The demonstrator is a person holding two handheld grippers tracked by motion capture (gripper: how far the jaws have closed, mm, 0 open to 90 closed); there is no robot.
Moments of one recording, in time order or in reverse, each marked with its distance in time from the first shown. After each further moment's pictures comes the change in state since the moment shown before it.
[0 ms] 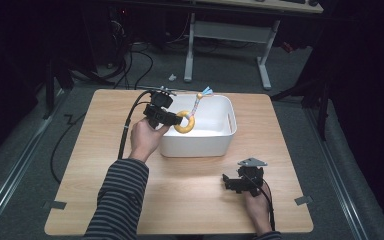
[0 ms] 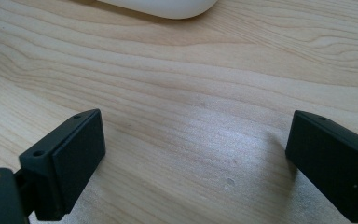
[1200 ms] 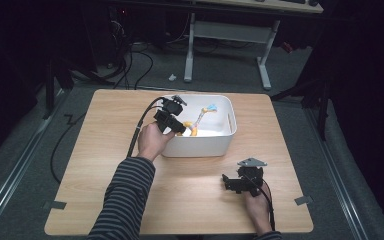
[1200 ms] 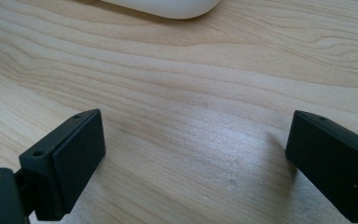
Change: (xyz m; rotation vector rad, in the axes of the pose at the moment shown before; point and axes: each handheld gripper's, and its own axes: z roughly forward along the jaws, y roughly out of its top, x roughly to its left) left arm -0.006 -0.002 0.046 0.179 0.020 0.042; right arm 0.001 0.000 0.000 0.001 0.004 -0.003
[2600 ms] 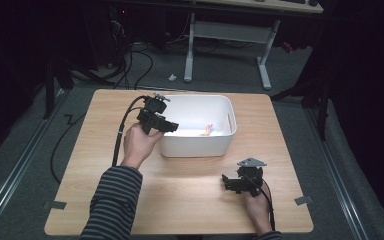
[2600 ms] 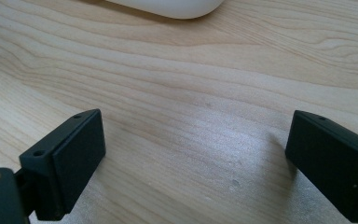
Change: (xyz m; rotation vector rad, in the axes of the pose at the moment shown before) left arm 0.014 -0.031 -0.053 -0.171 0.003 -0.074; right arm 0.000 0.000 0.000 0.000 0.008 -0.007
